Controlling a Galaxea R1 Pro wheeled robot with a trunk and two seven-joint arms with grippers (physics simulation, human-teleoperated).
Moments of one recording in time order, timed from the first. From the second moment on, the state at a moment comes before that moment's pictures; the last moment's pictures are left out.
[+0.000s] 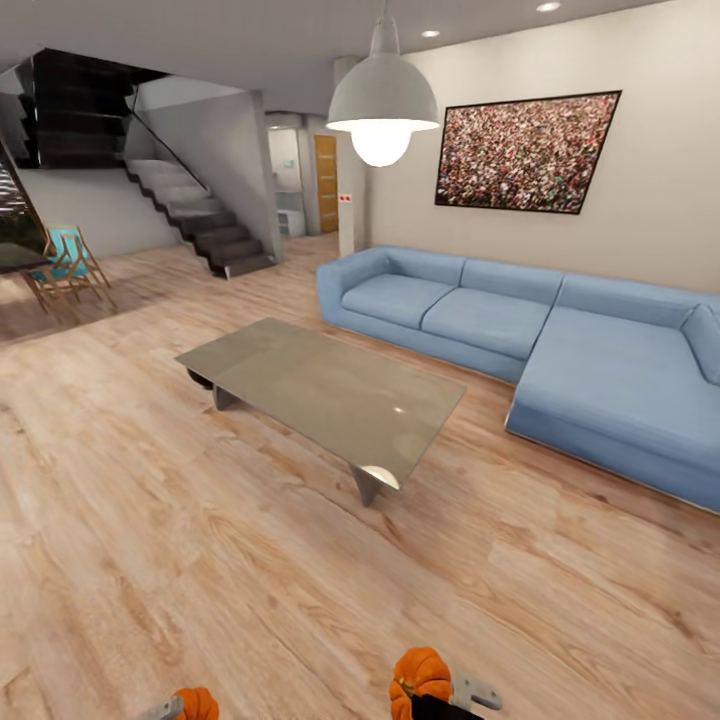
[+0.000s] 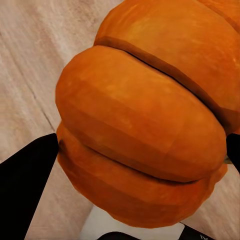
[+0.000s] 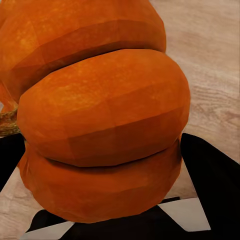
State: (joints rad) left arm -0.27 0.15 -0.05 -0.35 0.53 0.06 0.09; right arm -0.26 0.06 0.40 -0.60 -0.68 0.13 -0.28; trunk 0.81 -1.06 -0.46
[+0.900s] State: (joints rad) left arm -0.27 0.15 -0.05 -0.35 0.53 0.06 0.09; right arm -0.26 0.06 0.40 -0.60 -0.68 0.13 -0.28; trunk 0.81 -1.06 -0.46
